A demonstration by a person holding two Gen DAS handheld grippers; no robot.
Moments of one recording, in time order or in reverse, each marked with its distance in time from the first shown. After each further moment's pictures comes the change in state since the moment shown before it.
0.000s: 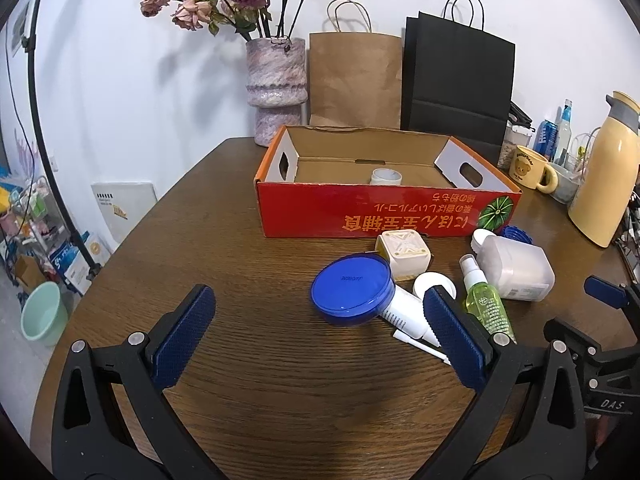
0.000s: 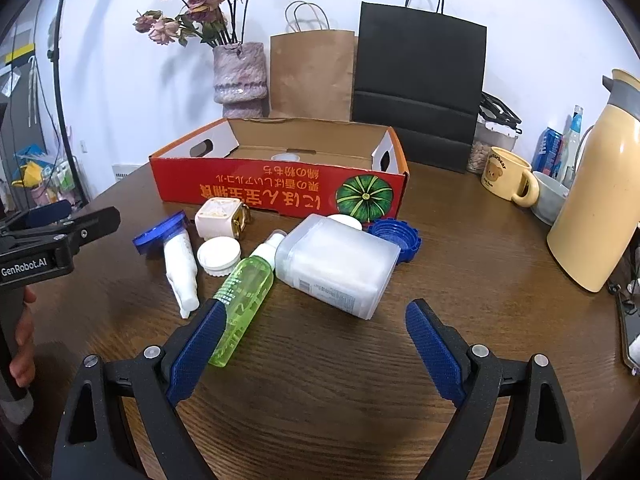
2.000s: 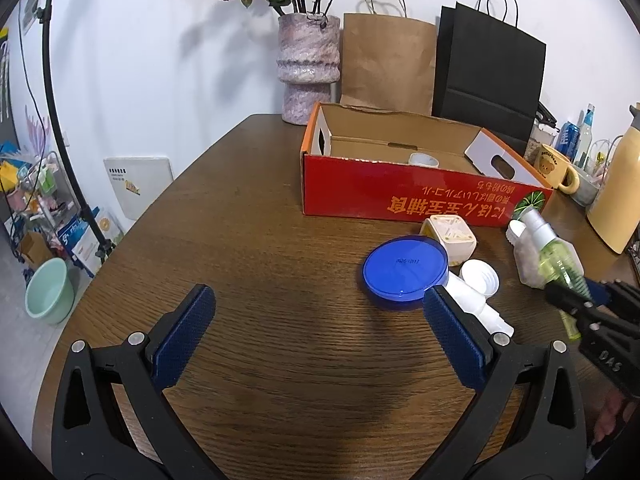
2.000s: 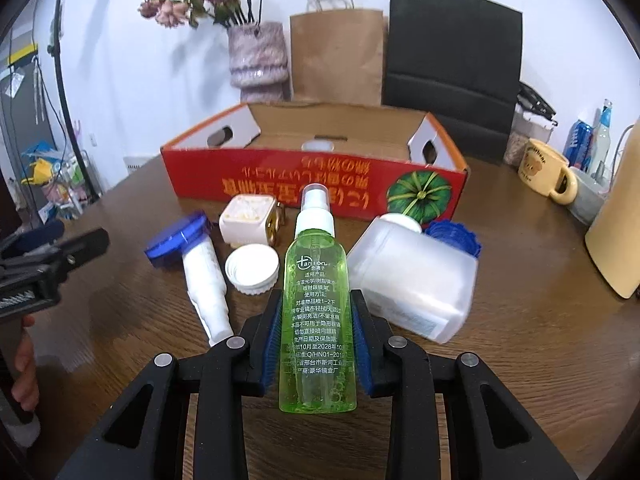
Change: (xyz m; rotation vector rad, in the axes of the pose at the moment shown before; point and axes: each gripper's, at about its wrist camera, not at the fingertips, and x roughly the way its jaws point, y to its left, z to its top) left arm 0.016 0.034 -0.008 -0.055 0.067 0.038; right arm 0.032 0.026 0.021 0.009 0.043 0.068
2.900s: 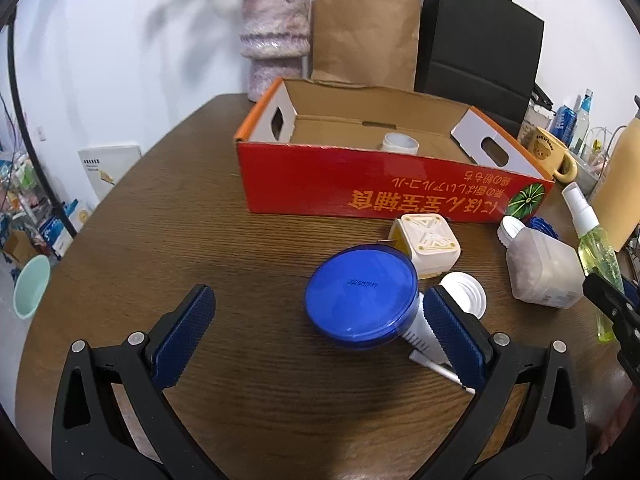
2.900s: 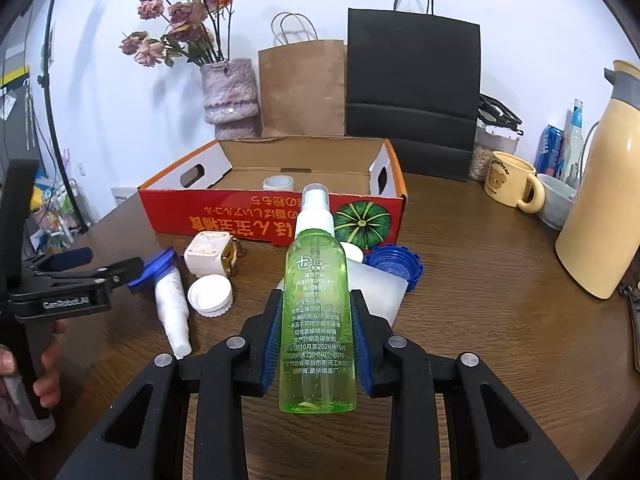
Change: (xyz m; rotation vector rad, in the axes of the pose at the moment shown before) left arm 0.047 -0.034 0.017 0.015 0.096 -0.055; right arm -0.021 -0.038 0.002 0.052 -0.084 -0.044
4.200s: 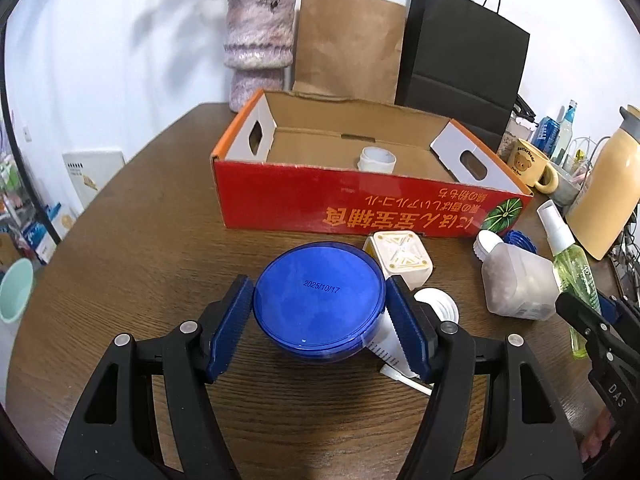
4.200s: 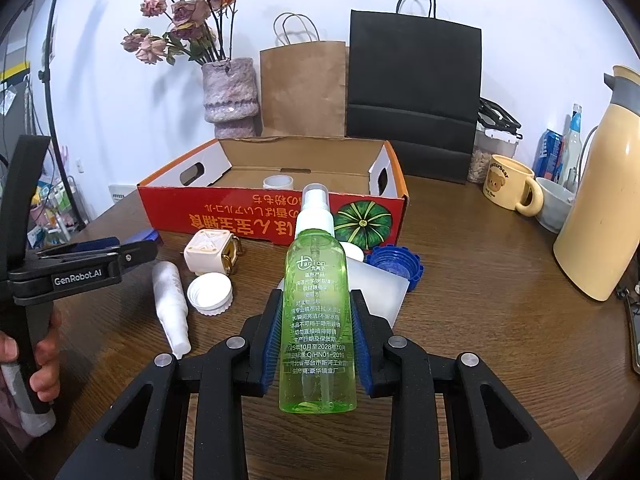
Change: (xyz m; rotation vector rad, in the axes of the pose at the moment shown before) left arm -0.011 -0.006 0.006 -0.002 -0.048 -0.067; right arm 0.000 0.004 -0.001 -0.018 -0.008 -0.013
